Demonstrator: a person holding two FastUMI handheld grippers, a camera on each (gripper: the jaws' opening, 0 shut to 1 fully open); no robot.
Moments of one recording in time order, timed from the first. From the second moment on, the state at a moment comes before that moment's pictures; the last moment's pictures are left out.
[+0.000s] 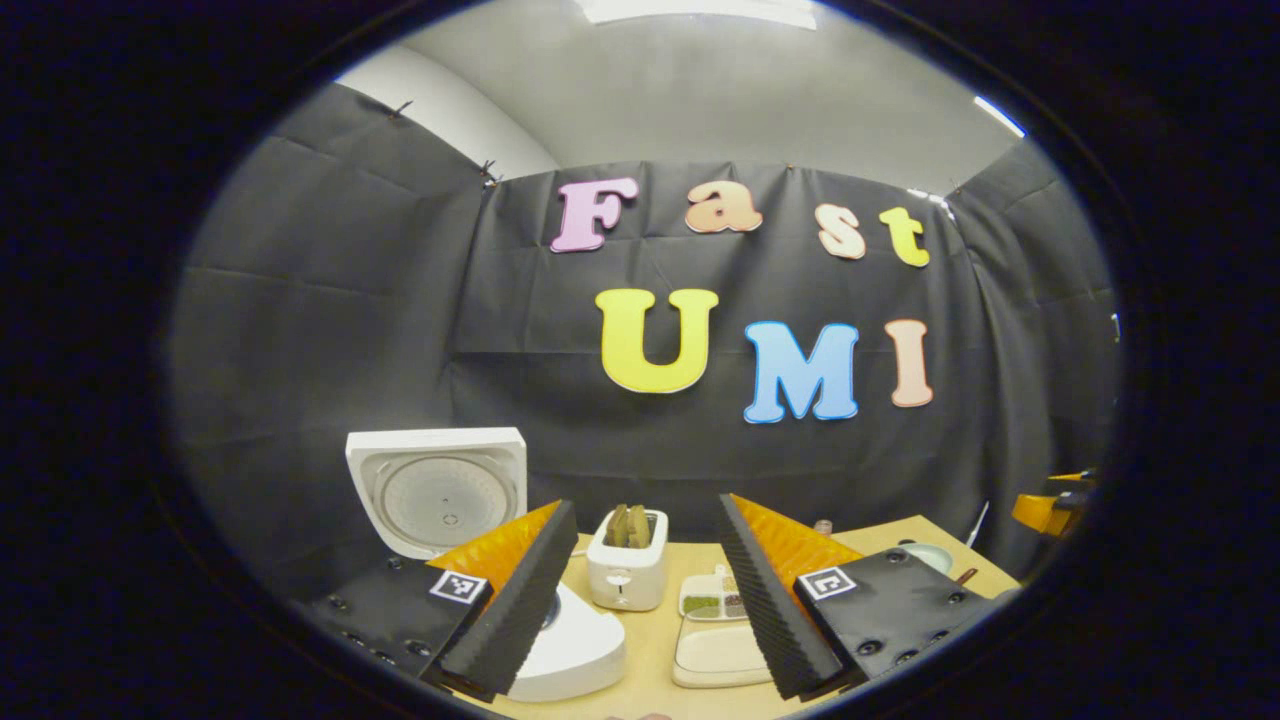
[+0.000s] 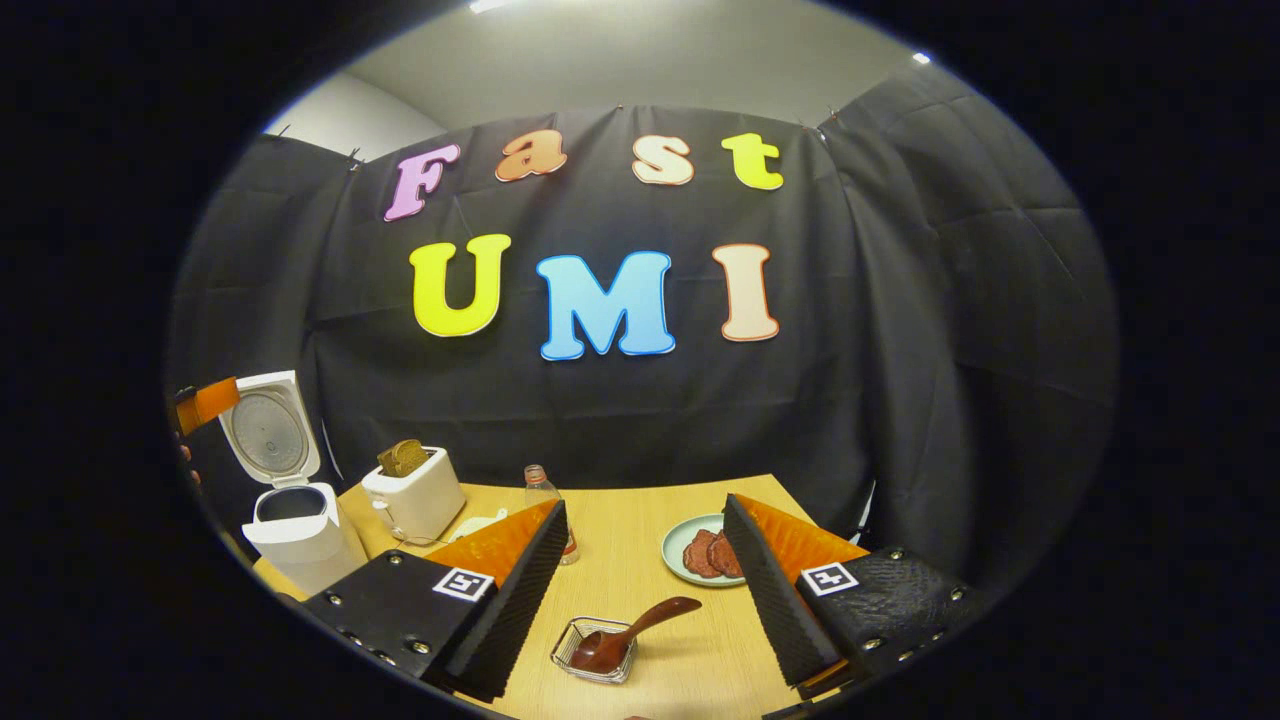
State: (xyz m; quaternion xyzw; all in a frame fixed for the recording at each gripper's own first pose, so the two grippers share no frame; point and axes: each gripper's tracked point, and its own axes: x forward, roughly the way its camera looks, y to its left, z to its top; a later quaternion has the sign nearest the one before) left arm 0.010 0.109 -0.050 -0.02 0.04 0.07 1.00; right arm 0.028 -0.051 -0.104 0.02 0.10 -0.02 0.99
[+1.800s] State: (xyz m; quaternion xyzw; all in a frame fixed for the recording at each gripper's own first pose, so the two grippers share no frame) left arm 0.030 0.093 -0.100 0.00 0.09 0.00 1.00; right arm 0.074 -0.004 -0.199 0.12 0.20 0.01 0.97
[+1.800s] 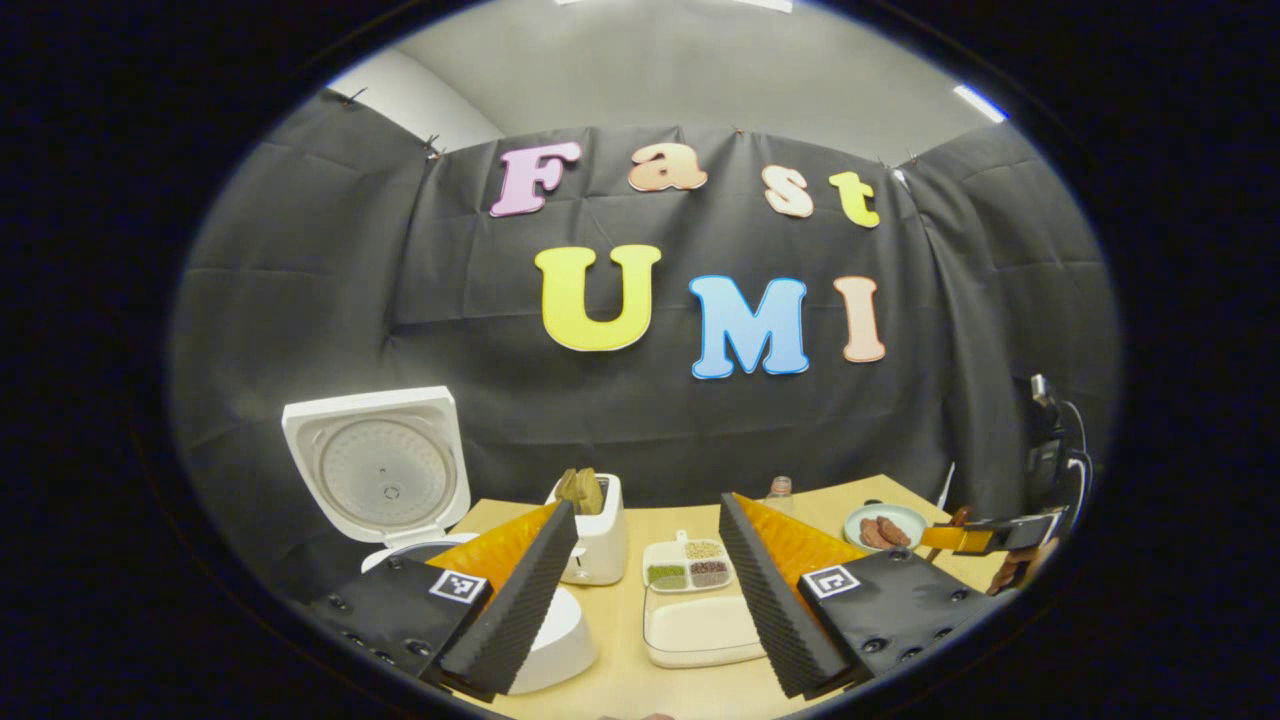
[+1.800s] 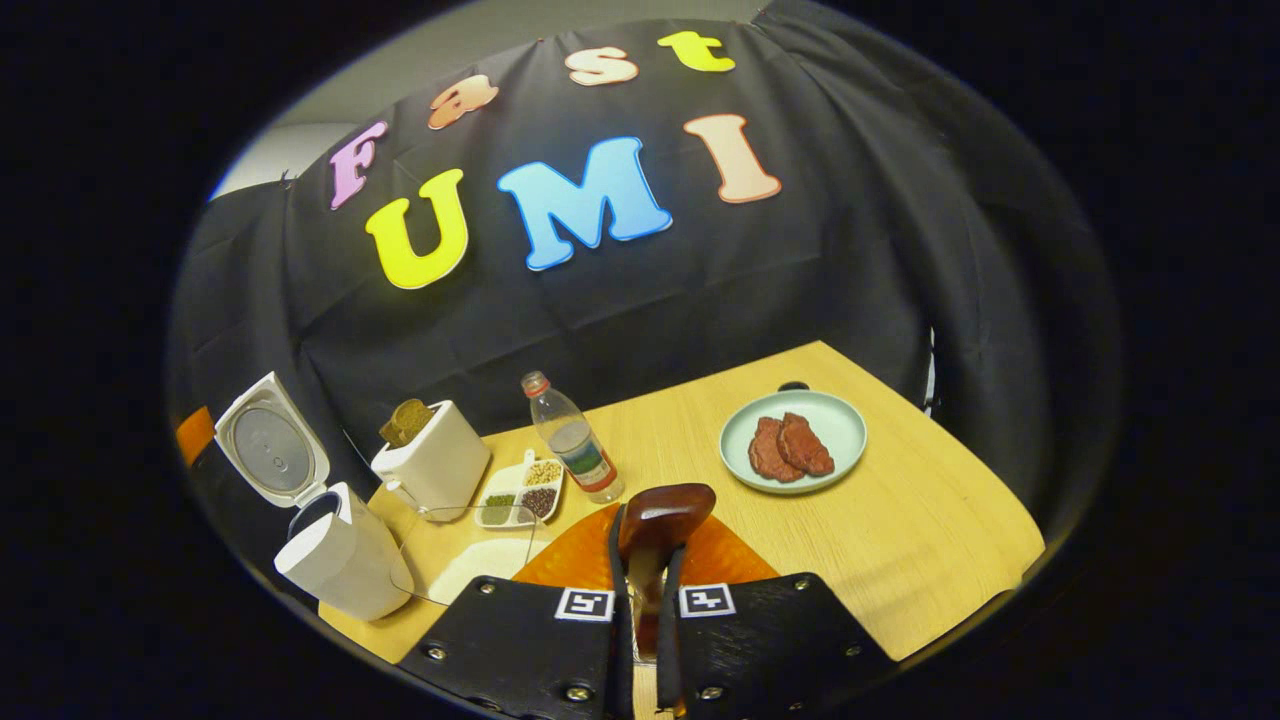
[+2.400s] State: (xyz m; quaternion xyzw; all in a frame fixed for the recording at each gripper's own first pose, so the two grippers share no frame) left arm 0.026 0.166 -0.117 -0.01 0.09 0.01 1.00; right arm 0.131 0.140 -0.135 0.09 0.13 0.13 0.98
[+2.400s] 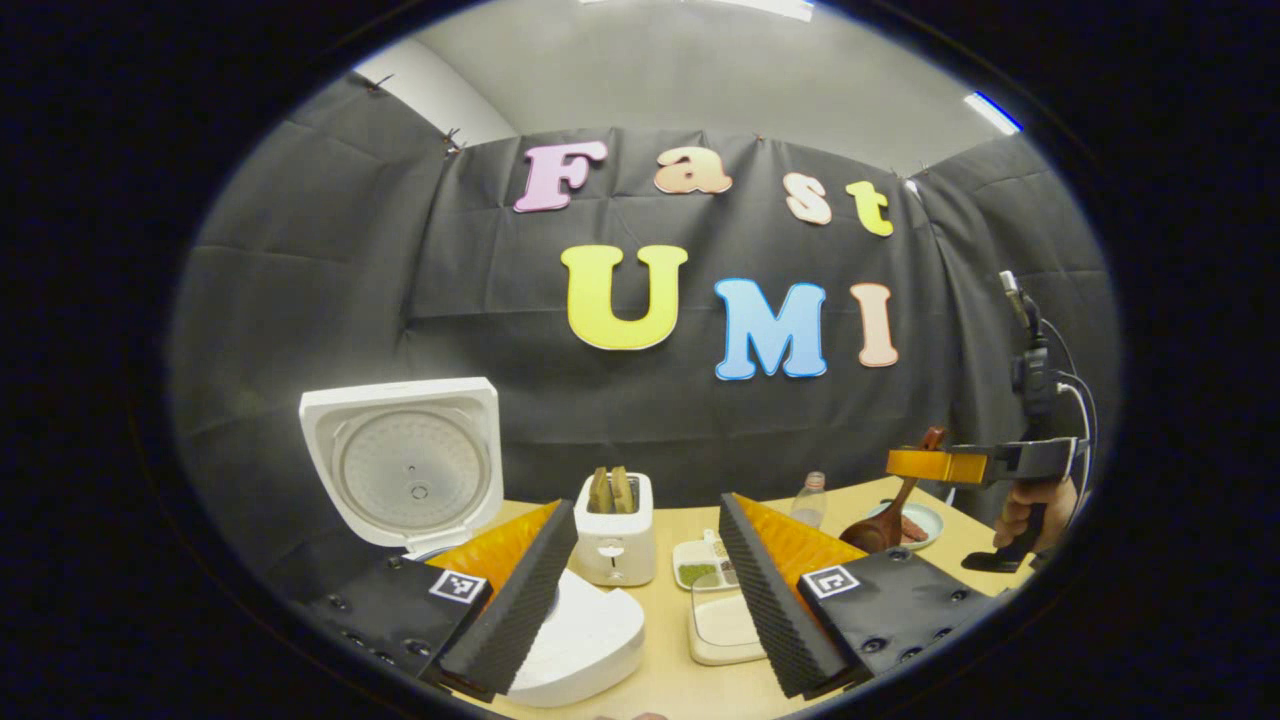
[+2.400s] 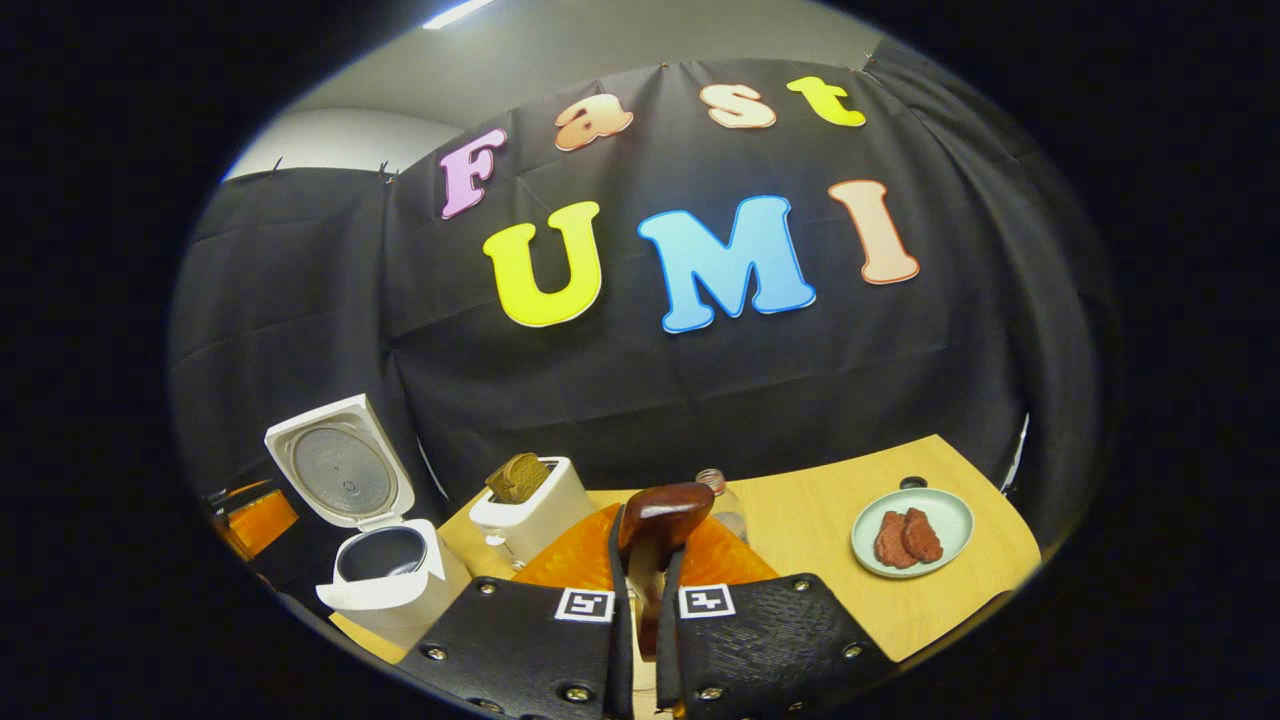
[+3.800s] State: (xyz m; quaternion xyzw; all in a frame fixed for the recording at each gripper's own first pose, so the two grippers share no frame) left arm -0.011 0.216 -0.138 0.00 0.11 0.04 0.99; right arm 0.149 0.165 -0.227 0.33 0.24 0.11 0.91
